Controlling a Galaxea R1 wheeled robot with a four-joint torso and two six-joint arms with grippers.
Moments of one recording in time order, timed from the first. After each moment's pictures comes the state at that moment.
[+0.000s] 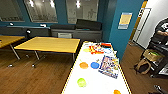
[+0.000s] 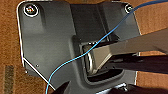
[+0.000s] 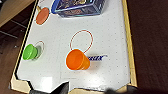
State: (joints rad) left arm 1.52 2.99 -2.63 0.03 -0.16 0.03; right arm -0.61 1.80 -1.30 0.07 -0.26 0.37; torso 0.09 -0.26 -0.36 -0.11
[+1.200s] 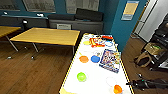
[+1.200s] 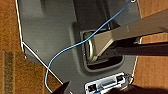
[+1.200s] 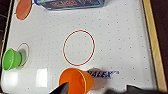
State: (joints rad) left arm 1.51 2.99 -2.63 0.03 -0.16 0.03; right arm -0.47 2.09 -1.58 0.07 -0.42 0.45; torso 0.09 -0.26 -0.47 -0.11
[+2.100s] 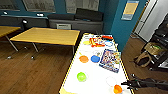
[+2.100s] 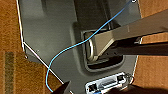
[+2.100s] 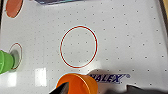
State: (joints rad) left arm 1.51 2.98 -2.63 0.03 -0.16 0.03; right arm -0.48 2.23 -1.72 0.08 -0.44 0.48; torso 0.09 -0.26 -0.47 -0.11
